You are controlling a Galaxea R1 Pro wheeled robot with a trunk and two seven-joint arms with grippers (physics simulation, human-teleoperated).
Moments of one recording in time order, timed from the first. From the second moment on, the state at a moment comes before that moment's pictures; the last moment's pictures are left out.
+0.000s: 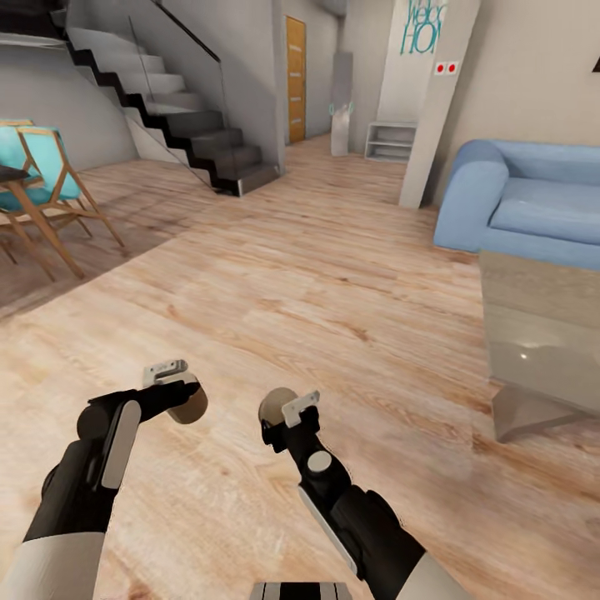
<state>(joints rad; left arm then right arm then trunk) -0.57 0.06 0.15 -1.43 0.26 0.94 0.08 -0.54 0.17 0.66 -1.12 -0.07 0.37 -0.24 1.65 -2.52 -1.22</state>
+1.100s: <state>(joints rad) -0.57 0.04 0.15 -1.42 0.26 0.94 0.08 -0.53 0.17 0.67 -1.12 -0.21 0.29 -0.44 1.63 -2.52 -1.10</state>
